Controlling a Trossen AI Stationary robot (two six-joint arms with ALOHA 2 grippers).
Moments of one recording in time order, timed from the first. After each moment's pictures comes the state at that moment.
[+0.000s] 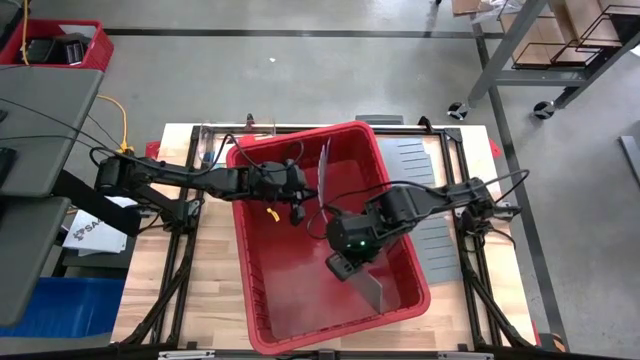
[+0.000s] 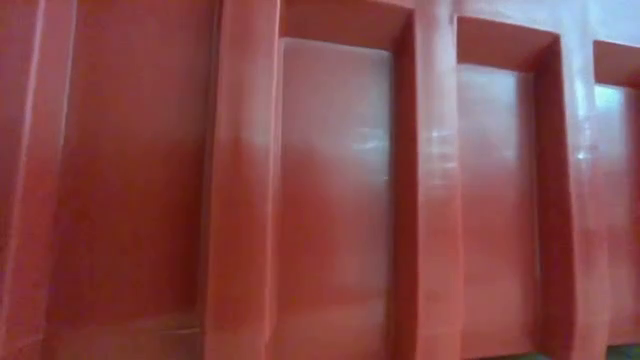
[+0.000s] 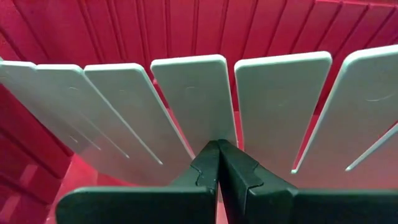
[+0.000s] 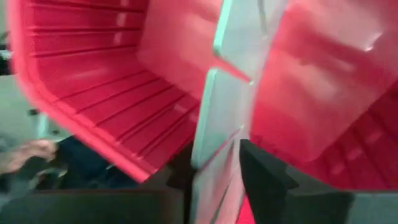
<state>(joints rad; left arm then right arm) 0.07 1.41 0.89 0.03 -0.11 -0.14 0.32 2.01 2.31 -1.50 -0.21 1.22</state>
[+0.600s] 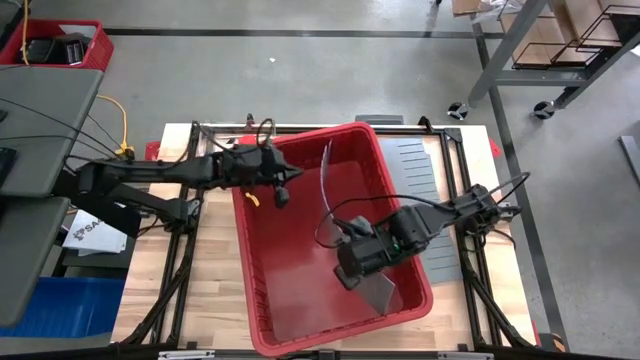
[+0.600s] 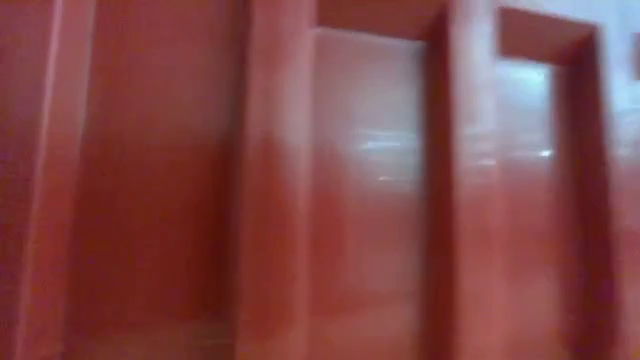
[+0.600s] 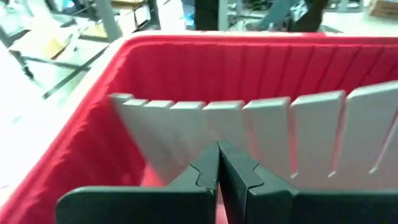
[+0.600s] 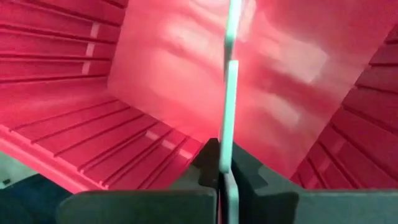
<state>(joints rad) 0.16 1.18 0.89 -0.12 -0.17 -0.03 0.44 2.00 2.31 -1.57 0.03 1.34</state>
